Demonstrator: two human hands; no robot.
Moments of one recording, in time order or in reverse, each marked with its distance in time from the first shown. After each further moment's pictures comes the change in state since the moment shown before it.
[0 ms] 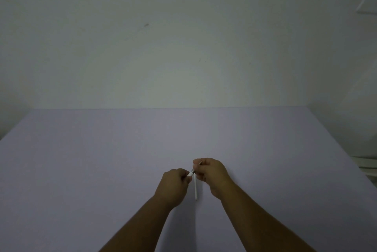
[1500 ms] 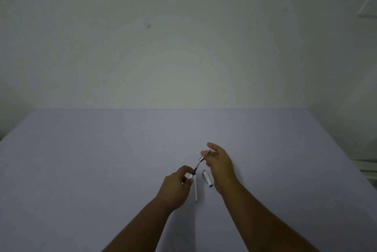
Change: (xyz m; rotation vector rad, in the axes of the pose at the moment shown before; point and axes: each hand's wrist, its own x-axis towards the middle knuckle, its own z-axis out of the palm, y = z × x) left_hand -0.009 0.003 -0.001 -0.207 -0.095 -0.042; right_hand 0.004 -0.015 -0.005 0.062 0.199 -0.201
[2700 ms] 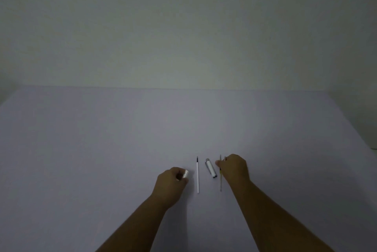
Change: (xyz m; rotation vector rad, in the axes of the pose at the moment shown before) left_hand 0.028 -0.054 0.022 0.039 0.025 -0.250; right_hand 0.062 0.066 -0.036 -0.966 0.076 0.180
